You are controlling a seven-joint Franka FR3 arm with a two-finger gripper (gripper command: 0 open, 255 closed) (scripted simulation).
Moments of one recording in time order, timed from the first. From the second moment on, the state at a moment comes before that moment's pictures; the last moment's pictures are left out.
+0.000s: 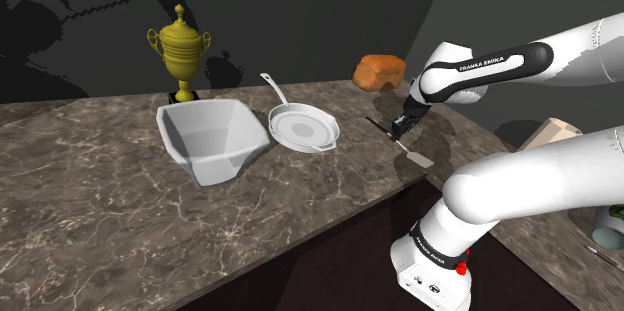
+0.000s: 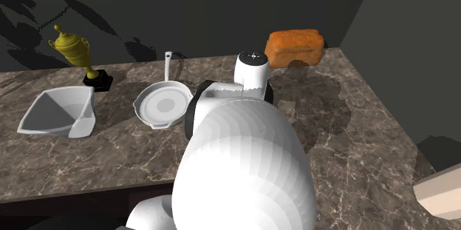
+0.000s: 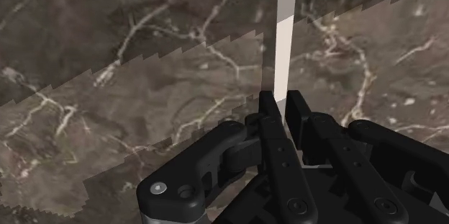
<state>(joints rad) -0.27 -0.58 -0.51 -2.85 -0.34 2.36 -0.25</state>
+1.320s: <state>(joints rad) -0.27 -0.73 -0.44 -2.72 -0.30 2.08 -0.25</state>
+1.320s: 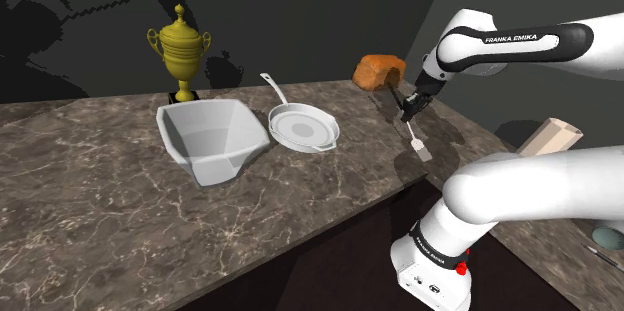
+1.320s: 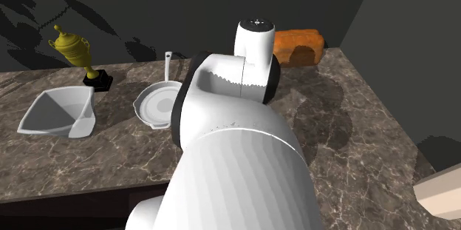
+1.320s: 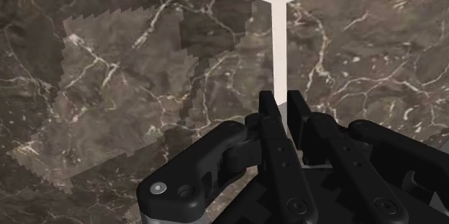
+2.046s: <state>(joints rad) -0.26 -0.76 -0.40 -2.59 -0.27 1.92 -0.25</state>
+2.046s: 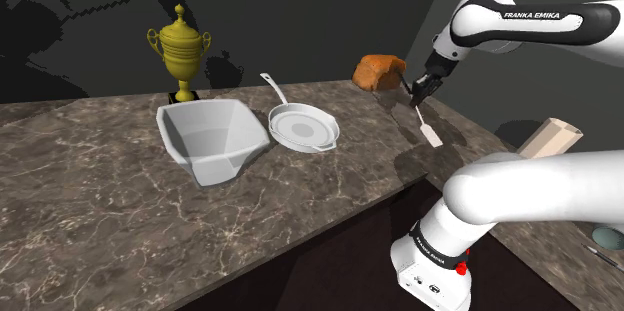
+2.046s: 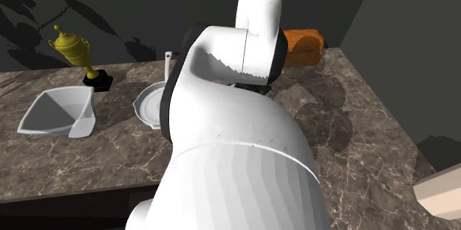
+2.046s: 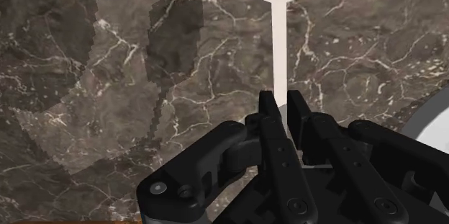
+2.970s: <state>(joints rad) -0.24 -0.77 -0.36 -2.41 -0.23 1.74 -0.26</state>
